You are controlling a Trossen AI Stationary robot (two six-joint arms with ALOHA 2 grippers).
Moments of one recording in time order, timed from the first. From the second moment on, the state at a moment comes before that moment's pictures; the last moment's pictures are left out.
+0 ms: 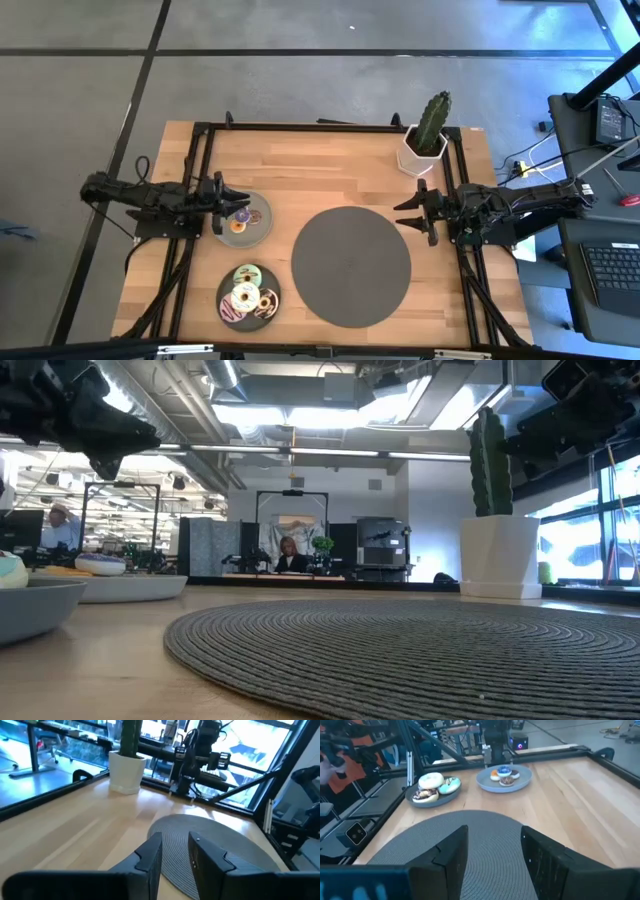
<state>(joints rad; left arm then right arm) -0.21 0.06 0.14 -0.16 -0.40 -0.30 0.14 0.38 0.22 -0.03 0.06 0.15</state>
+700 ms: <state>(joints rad) -0.05 0.00 0.08 -0.15 -0.24 -0.29 0.14 0.10 0.01 0.07 0.06 0.15</state>
